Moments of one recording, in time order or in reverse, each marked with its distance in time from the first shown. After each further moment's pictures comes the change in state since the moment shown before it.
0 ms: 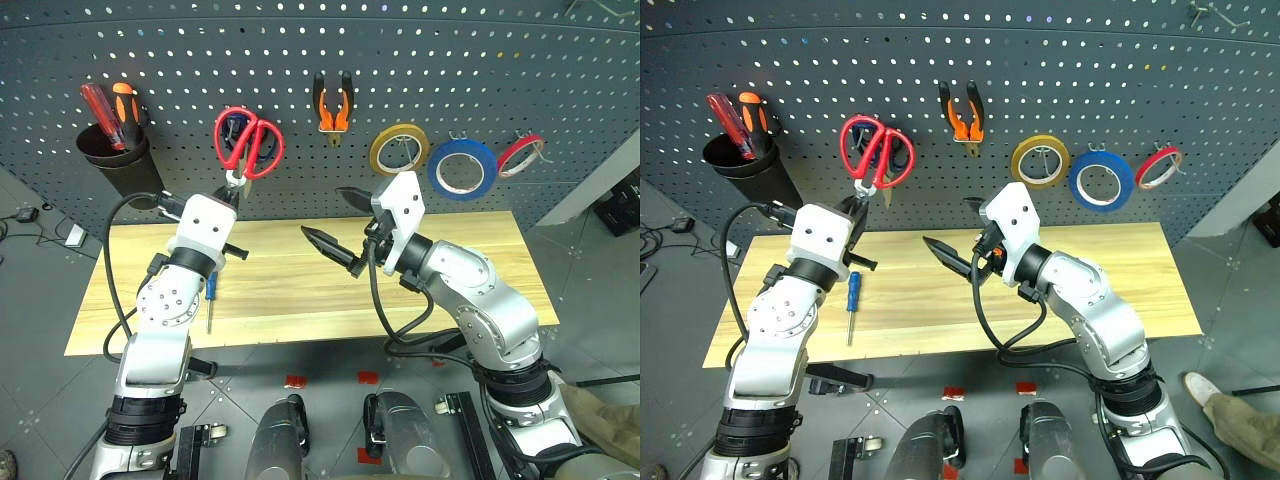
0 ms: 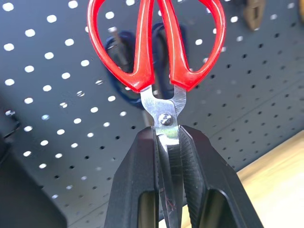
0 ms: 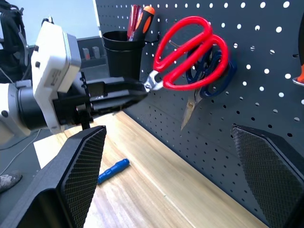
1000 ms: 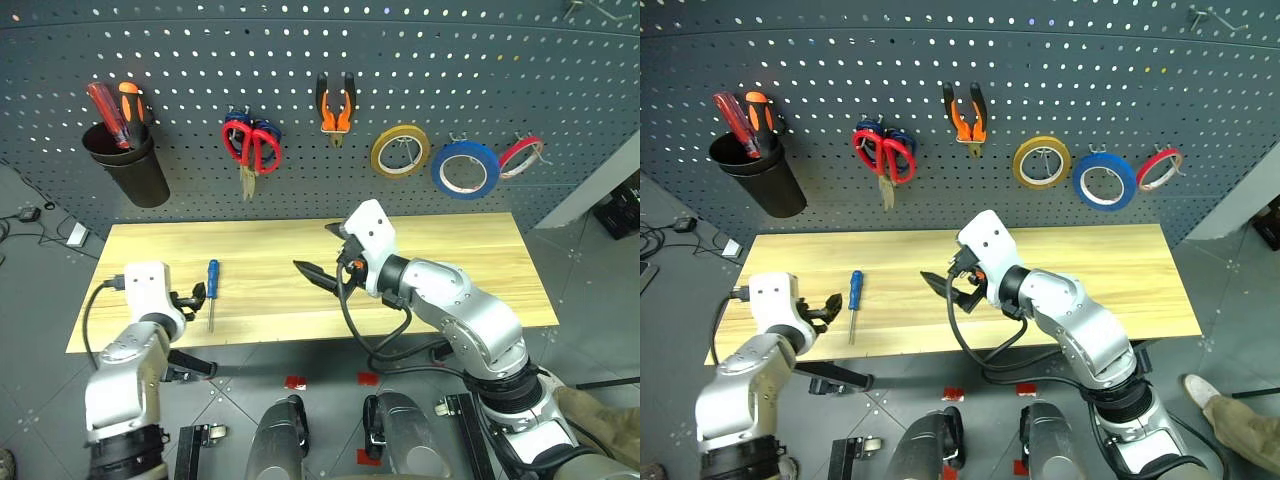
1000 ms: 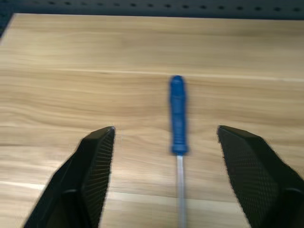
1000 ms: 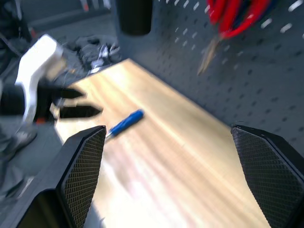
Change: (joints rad) left arm 0.096 -0.047 0.348 0.119 -0.302 0.577 -0.003; right arm -0.020 0.029 0.116 -0.031 -0.032 0.295 -0.087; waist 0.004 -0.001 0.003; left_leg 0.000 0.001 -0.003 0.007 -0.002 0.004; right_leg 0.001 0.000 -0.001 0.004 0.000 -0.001
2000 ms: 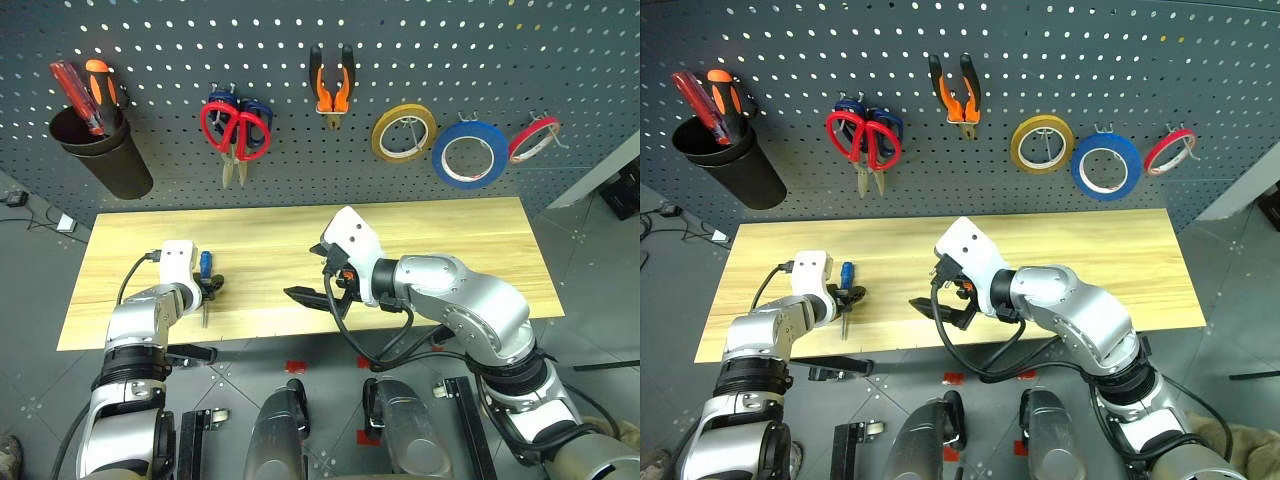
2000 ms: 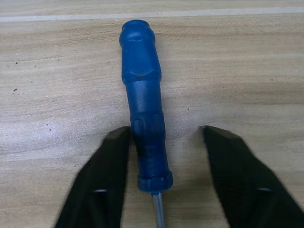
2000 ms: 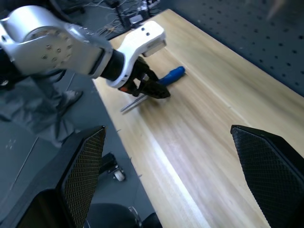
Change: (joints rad) left arm -0.329 0.124 -0.225 0.626 0.040 -0.093 -0.144; right arm -0.107 -0.090 0.042 -0.033 0.108 0.139 0.122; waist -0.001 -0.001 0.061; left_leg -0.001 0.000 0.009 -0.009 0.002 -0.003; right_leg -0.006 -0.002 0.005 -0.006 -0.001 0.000
